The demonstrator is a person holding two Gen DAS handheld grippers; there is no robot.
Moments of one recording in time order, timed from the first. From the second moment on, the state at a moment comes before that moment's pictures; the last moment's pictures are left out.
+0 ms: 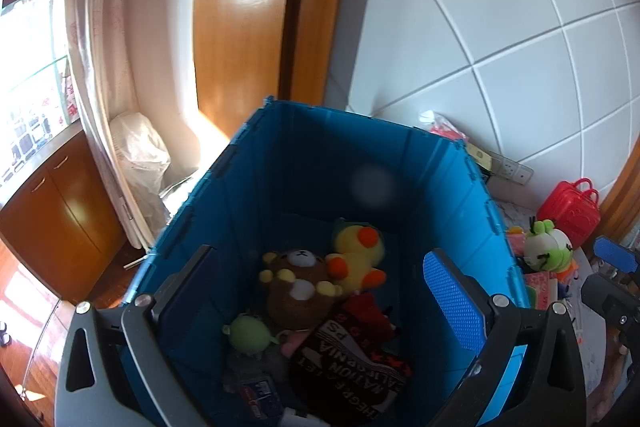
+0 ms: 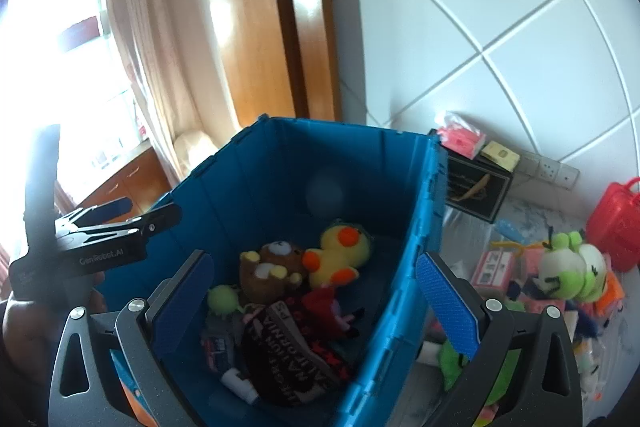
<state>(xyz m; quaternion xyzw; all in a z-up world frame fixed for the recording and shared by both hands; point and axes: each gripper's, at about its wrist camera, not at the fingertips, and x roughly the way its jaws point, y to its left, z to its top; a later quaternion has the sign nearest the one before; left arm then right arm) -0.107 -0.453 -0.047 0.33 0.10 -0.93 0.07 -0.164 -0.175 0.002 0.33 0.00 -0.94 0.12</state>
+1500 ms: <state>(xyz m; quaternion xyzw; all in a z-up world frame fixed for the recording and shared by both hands) -0.132 -0.067 -0.263 0.51 -0.02 -0.86 -0.06 -0.003 0.253 -0.142 0.47 -0.09 -0.87 -0.08</state>
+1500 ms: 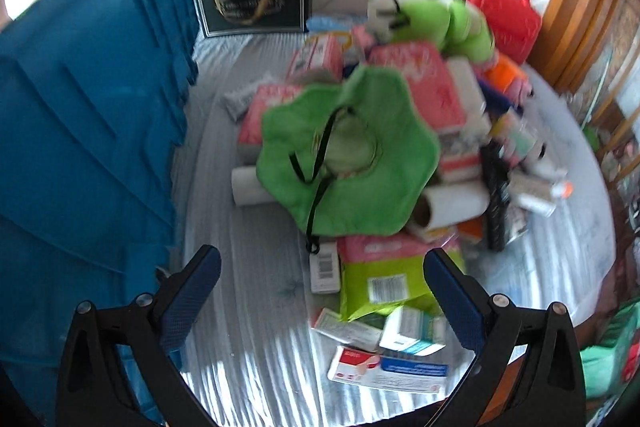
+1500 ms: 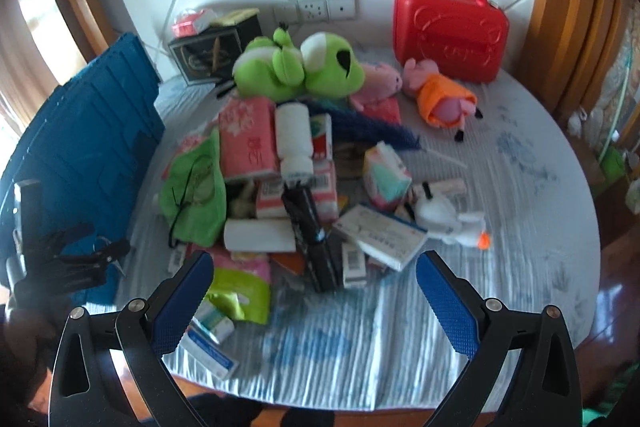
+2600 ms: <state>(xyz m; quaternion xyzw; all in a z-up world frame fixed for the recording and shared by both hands) -0.155 -0.077 -0.387 0.54 -0.04 -0.83 -0.12 0.009 0.110 -0.315 0.54 -0.11 -0.83 -0.09</state>
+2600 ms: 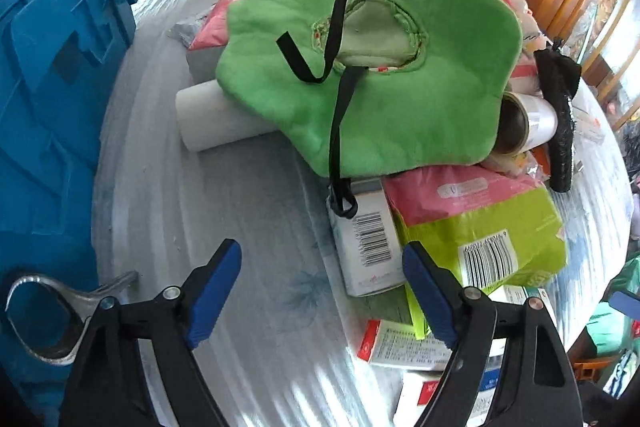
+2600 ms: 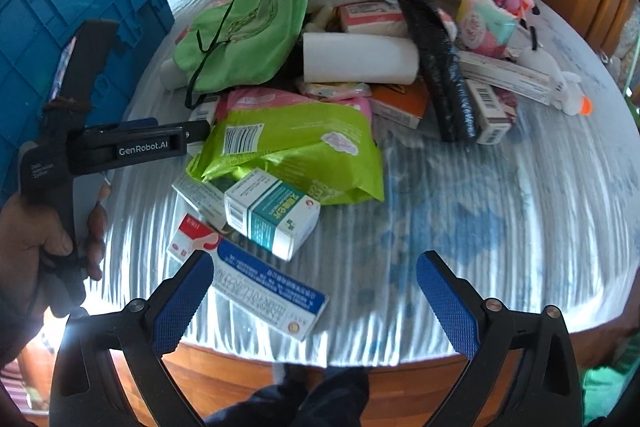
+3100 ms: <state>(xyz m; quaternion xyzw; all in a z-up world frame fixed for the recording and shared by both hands) -0.160 -0.092 -0.399 0.54 -0.03 -0.84 -0.11 -0.026 0.100 -0.356 0.55 -0.11 -0.82 -0.06</state>
